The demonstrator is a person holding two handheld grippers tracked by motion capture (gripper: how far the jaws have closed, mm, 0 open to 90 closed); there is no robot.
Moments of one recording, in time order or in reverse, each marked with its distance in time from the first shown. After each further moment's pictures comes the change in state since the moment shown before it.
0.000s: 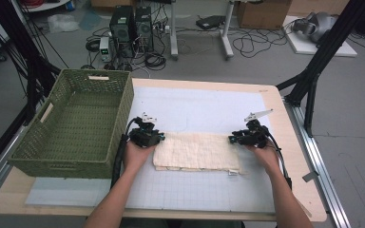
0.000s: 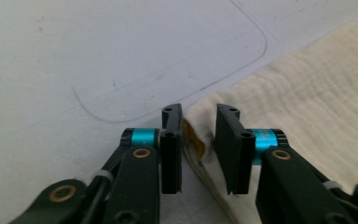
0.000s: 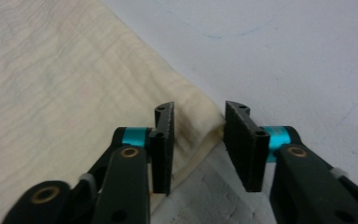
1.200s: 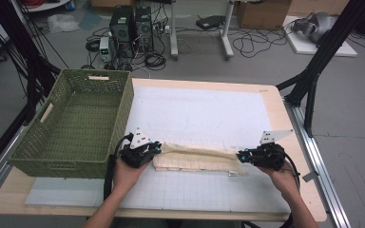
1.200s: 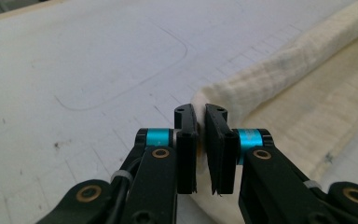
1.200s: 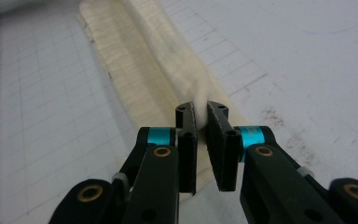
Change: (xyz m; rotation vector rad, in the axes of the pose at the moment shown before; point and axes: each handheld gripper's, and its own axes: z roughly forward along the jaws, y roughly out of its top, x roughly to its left) left arm -0.036 -0.041 -0.063 -0.170 -0.055 0.176; right arm 0.059 -0.045 -0.058 -0.103 0.123 -0.121
